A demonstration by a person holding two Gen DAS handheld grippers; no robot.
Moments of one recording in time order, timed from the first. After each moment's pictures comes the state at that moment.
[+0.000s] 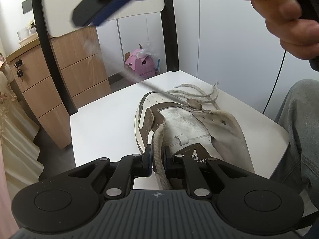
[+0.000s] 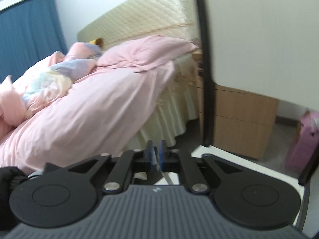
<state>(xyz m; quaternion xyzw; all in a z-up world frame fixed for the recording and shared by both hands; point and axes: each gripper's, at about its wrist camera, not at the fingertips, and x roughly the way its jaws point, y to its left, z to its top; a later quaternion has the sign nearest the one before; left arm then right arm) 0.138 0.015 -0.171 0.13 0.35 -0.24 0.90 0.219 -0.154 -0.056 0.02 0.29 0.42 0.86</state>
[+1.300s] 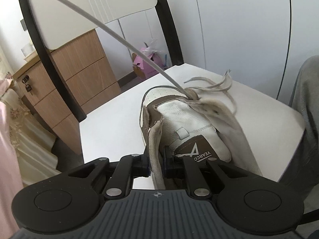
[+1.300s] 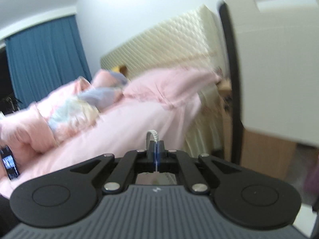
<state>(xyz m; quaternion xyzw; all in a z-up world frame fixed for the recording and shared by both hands) 0.137 -0.012 -0.183 0.22 0.34 -0.19 0.90 0.217 -0.125 0.036 0.08 0.20 0.51 0.83</state>
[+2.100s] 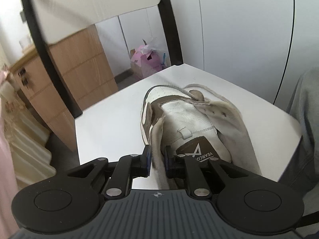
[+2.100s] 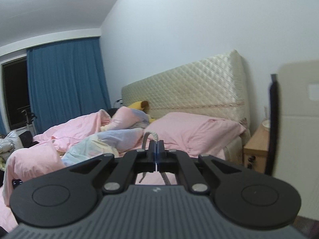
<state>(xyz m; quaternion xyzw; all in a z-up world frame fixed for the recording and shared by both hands) 0.138 0.000 -0.177 0.17 0.36 -0.21 0.89 0.245 -0.085 0.131 0.09 0.13 0.53 0.84</state>
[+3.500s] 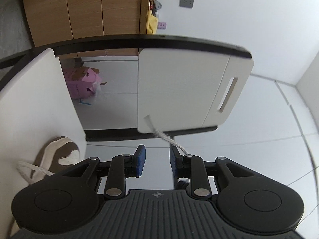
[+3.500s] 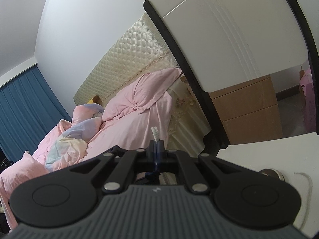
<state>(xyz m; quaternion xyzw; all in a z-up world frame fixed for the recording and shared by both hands) 0.182 0.176 -0.198 -0.68 0.24 -0.29 0.62 0.186 -0.188 -0.053 0.24 0.27 0.40 0.84</state>
